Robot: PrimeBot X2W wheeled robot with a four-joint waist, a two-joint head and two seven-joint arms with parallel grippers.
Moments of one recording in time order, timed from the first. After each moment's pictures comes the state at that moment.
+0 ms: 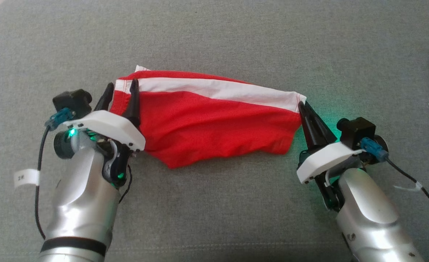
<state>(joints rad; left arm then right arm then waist) -0.60 0.03 -0.18 0.77 -0.42 -0.08 -0.18 -0.46 -0.06 0.26 0.69 0.21 0.12 -0.25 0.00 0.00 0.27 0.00</state>
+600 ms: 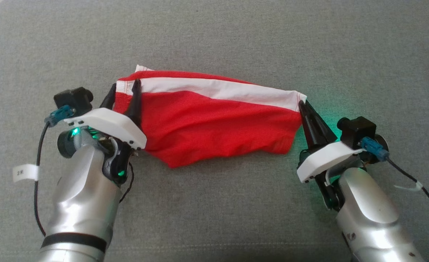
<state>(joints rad) -0.62 0.03 -0.19 0.81 -0.48 -0.10 -0.16 -0.46 -0.06 0.26 0.68 0.21 0.12 -0.25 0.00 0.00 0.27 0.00</state>
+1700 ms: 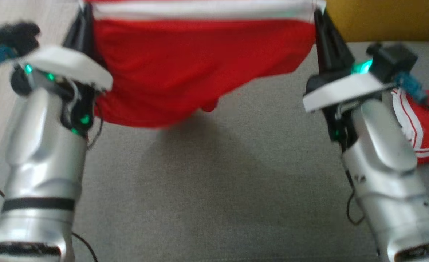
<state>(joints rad) -0.77 0.13 -0.18 0.66 -0.55 -0.11 -0.14 -0.67 -0.06 0.24 0.53 0.29 0.12 -0.25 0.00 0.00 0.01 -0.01</state>
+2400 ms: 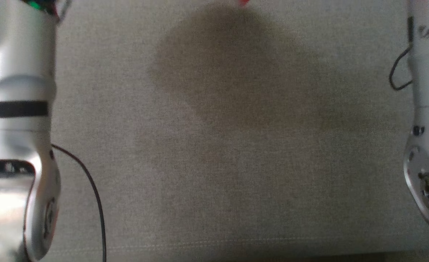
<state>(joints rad) -1.26 0.11 -0.17 0.73 -0.50 -0.12 -0.25 -1.31 -0.07 0.05 0.69 0.08 0.12 -0.26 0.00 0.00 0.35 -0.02</state>
